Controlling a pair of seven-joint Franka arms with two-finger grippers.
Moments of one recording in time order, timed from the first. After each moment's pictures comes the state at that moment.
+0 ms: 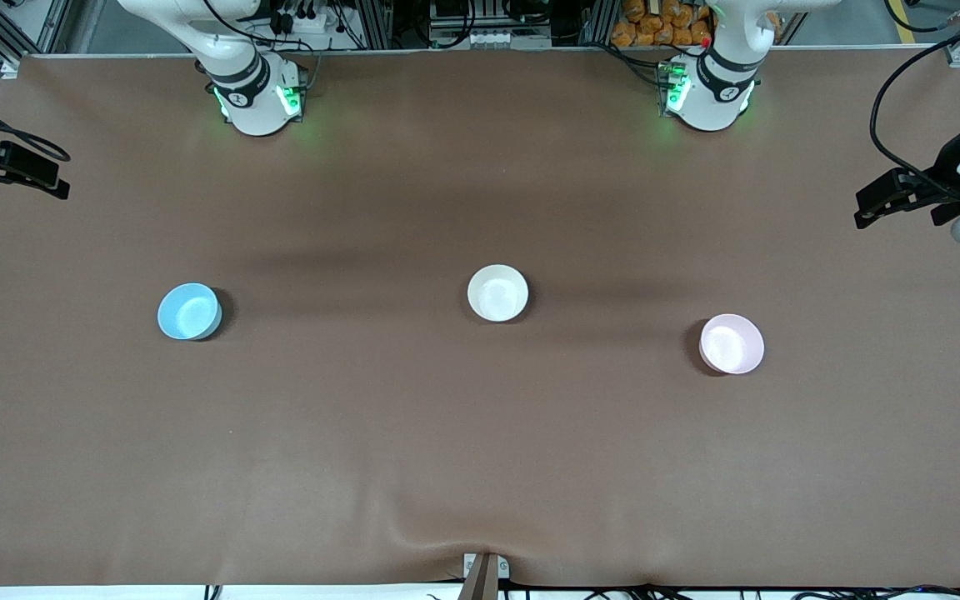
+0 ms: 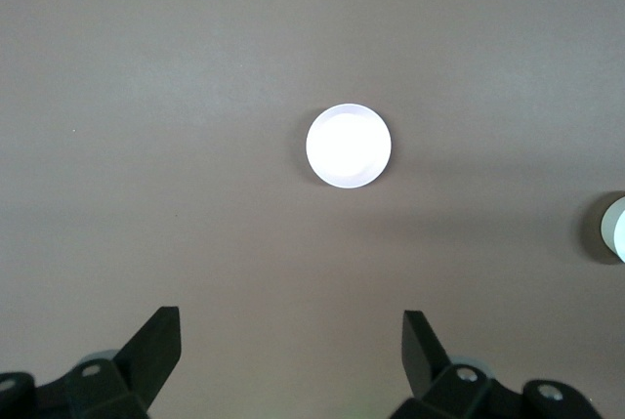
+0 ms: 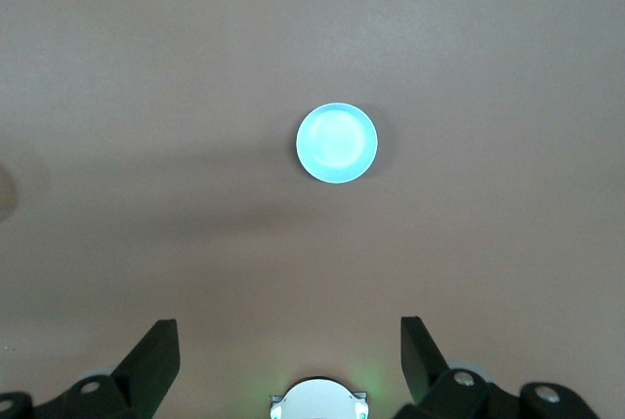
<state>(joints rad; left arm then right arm) -0.03 -0.02 -0.02 -1.60 0.03 1.57 -0.08 -0.03 -0.02 -0.04 -1.54 0.02 1.38 0.00</state>
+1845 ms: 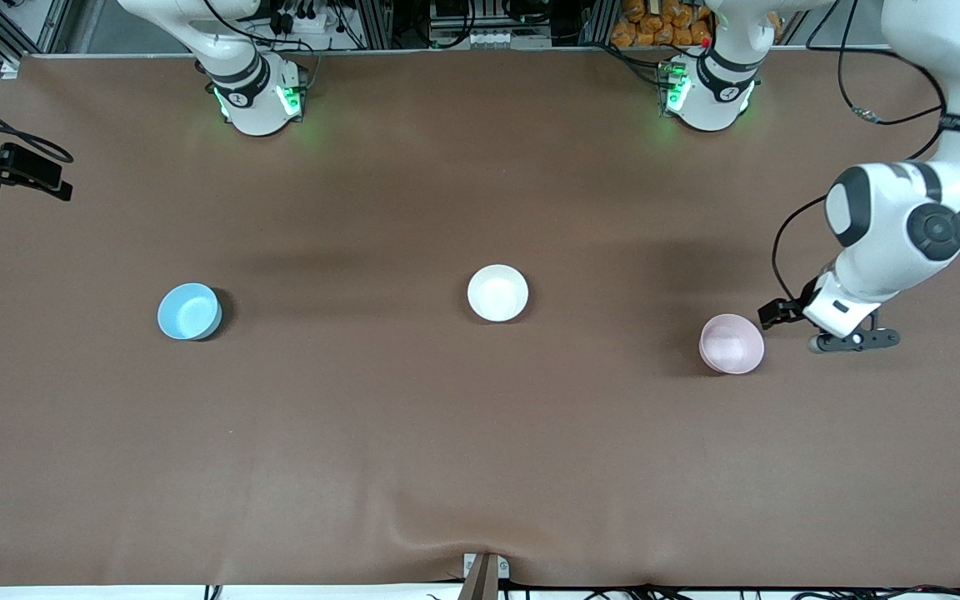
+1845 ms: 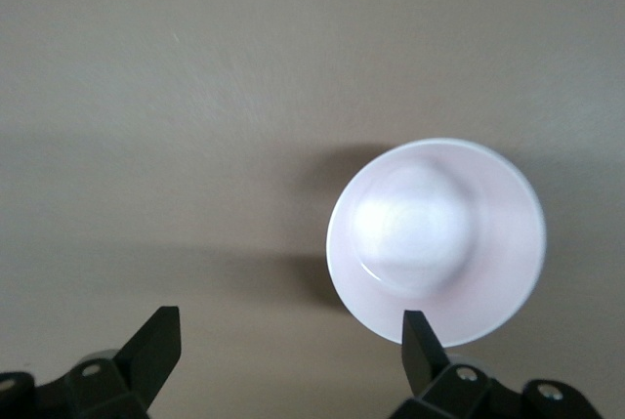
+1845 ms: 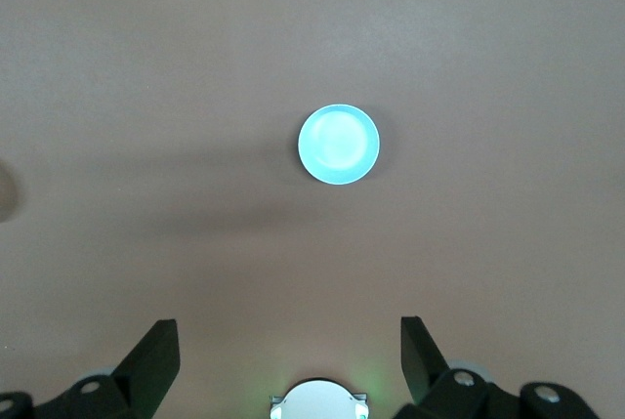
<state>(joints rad) 0.06 0.30 -0.04 -2.15 0.03 2.46 -0.06 -0.03 -0.02 -0.04 -1.54 0.02 1.38 0.00</state>
